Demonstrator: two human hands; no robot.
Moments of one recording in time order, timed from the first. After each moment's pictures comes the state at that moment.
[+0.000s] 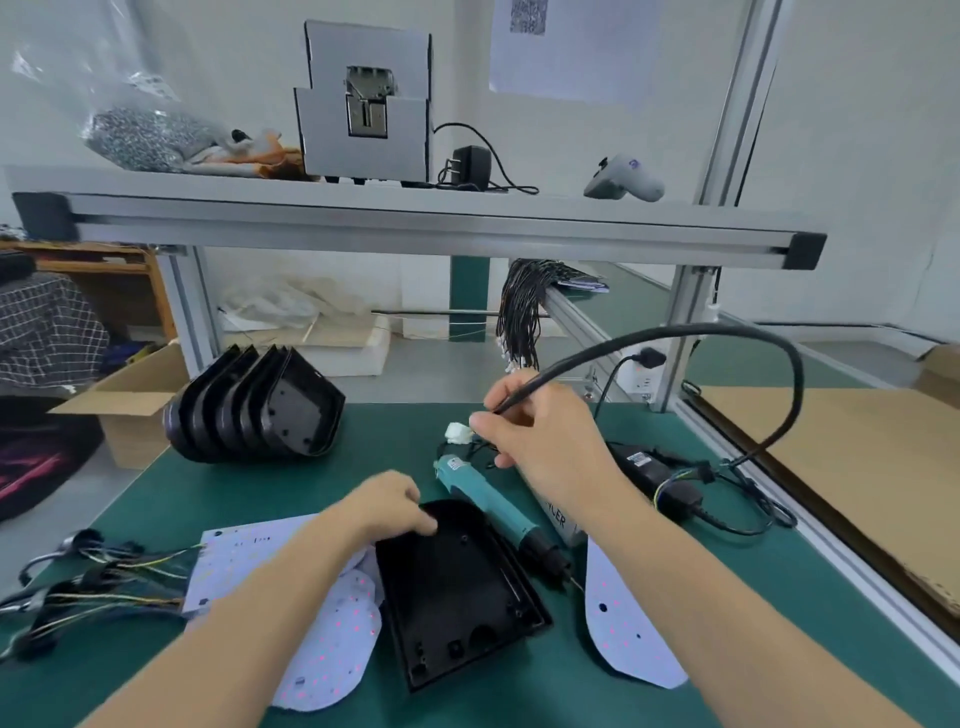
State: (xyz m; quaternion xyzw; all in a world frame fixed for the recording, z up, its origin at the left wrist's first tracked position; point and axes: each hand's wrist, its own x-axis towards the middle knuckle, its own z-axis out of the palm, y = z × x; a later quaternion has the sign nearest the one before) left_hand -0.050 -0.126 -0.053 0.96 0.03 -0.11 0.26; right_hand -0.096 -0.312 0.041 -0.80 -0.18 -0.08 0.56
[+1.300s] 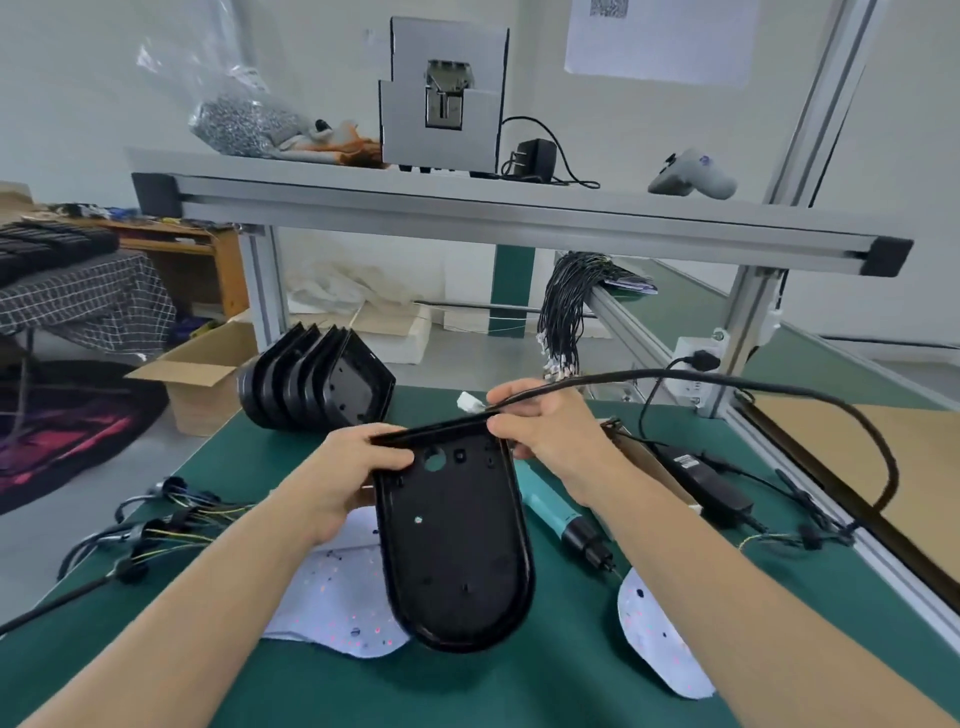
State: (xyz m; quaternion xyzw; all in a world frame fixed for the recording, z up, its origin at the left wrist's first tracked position) left_hand -0.127 -0.083 -0.012 0.68 0.12 0.02 0.73; right_hand -0.064 -0.282 0.012 -0.75 -0.18 0.06 0.63
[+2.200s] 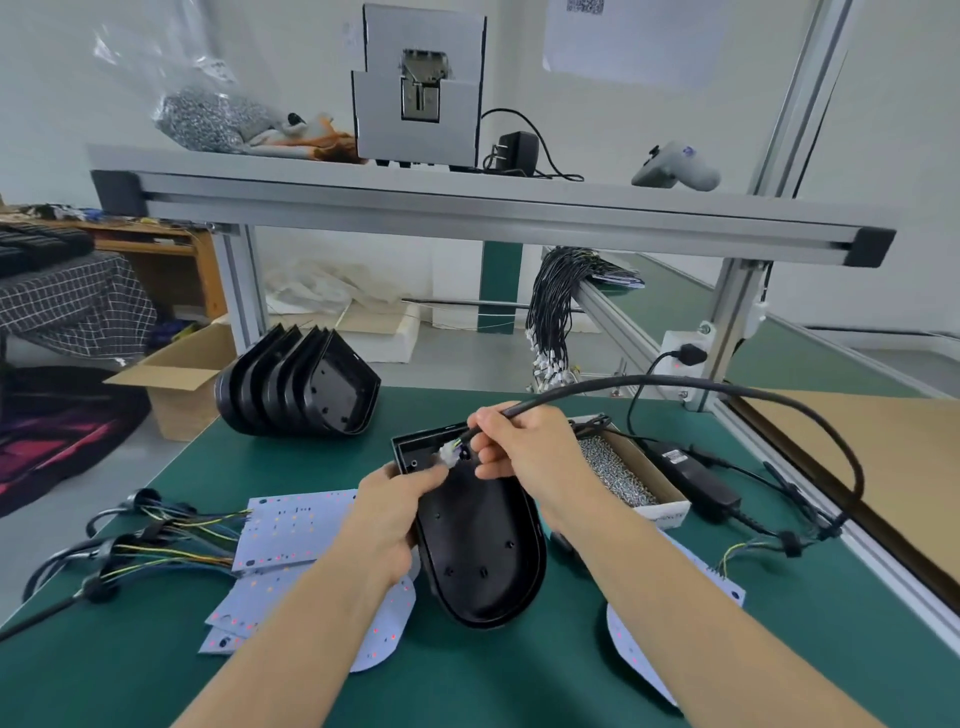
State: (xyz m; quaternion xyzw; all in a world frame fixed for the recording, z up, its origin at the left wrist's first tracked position) left_hand -0.114 -0.143 -0.042 0.54 0.20 0.06 0.81; right_hand -0.082 -0.270 0.003 -0.70 -0.13 0.07 0.70
